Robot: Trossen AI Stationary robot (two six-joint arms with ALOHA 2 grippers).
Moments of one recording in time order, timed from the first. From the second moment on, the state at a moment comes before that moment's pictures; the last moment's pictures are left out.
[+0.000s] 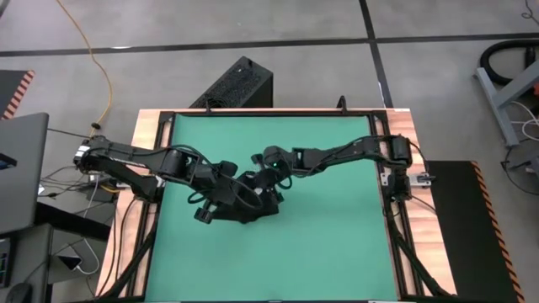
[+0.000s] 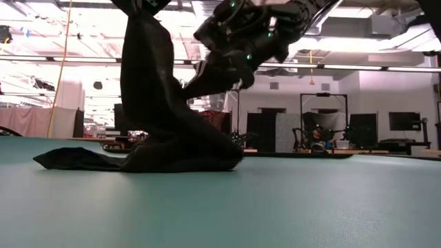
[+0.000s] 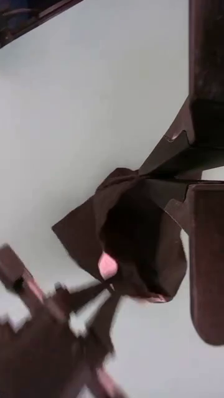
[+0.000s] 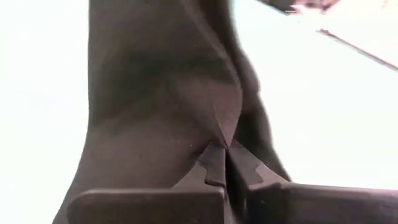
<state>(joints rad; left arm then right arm) -0.19 1.38 1.35 -0.96 0.04 0.20 -0.09 1.88 1.28 0.05 -0.27 -0.50</state>
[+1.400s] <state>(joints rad) 0.33 1.37 1.70 -0.94 -0.03 0.71 -0.10 1.37 1.28 0.13 1.20 -1.08</state>
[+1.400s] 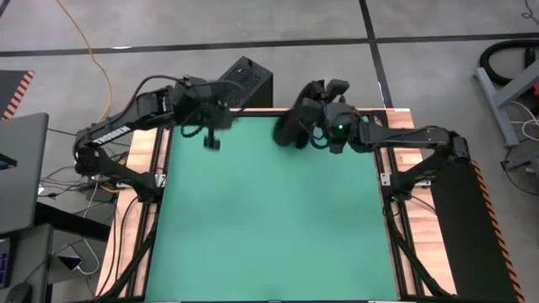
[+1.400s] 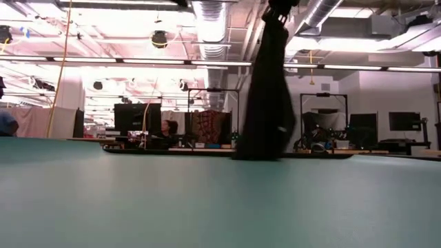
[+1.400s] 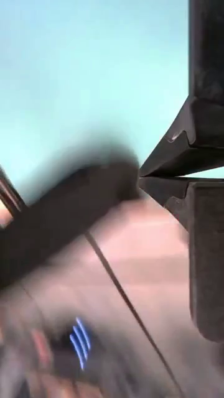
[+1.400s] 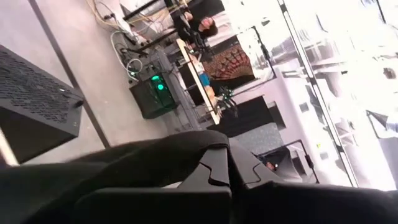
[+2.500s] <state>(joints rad) 0.17 1.90 0.88 0.94 -0.18 0.46 0.02 1.35 1.27 -0.04 1.28 -0.85</state>
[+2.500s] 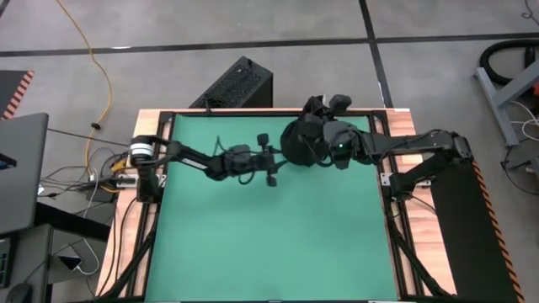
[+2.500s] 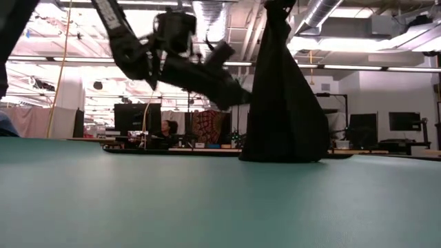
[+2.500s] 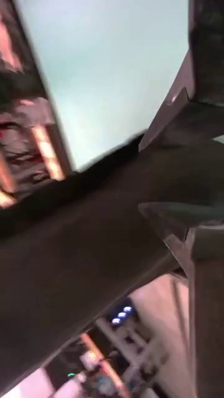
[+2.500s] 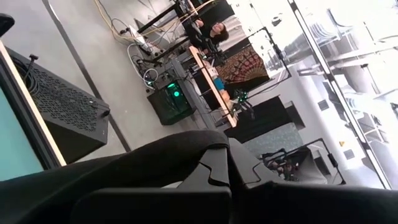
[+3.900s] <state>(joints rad) 0.07 1.99 1.42 -0.13 -0.63 0.31 0.00 1.35 1.28 -0.05 1.32 -0.87</state>
